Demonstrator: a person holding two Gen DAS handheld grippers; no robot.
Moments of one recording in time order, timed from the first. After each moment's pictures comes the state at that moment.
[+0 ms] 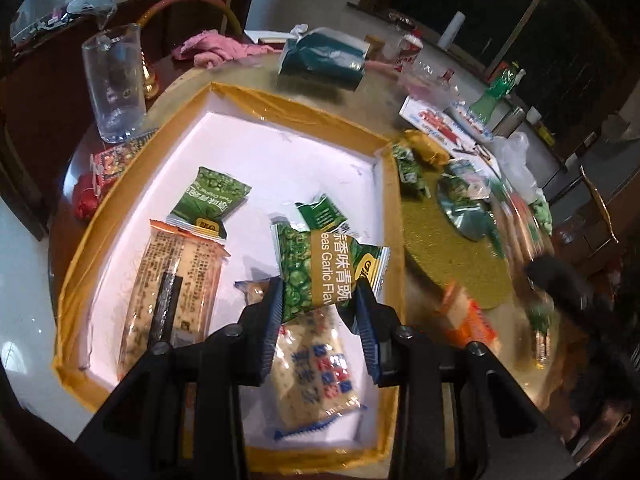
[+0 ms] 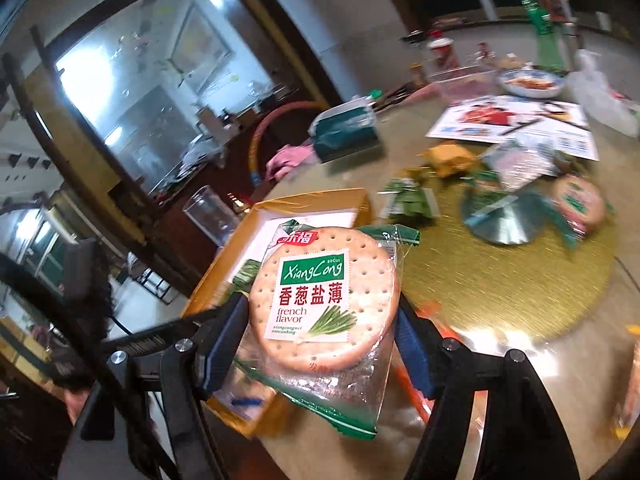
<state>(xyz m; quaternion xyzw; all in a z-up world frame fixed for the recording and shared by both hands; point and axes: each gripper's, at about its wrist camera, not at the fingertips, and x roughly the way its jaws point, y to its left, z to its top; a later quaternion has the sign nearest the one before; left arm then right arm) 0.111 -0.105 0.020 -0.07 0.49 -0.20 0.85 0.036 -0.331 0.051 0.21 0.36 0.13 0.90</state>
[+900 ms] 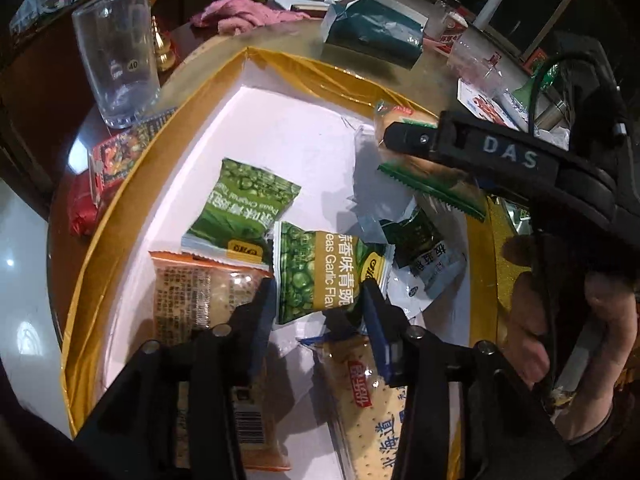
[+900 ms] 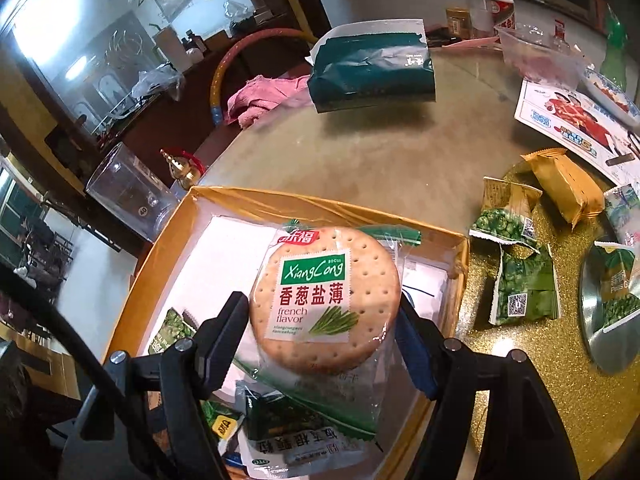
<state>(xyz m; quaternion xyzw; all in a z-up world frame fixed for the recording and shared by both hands) 0.169 -0.090 -0.015 -0.06 0.54 -0.17 0.82 0.221 -0.262 -0.009 0.13 0.47 0.08 0.87</state>
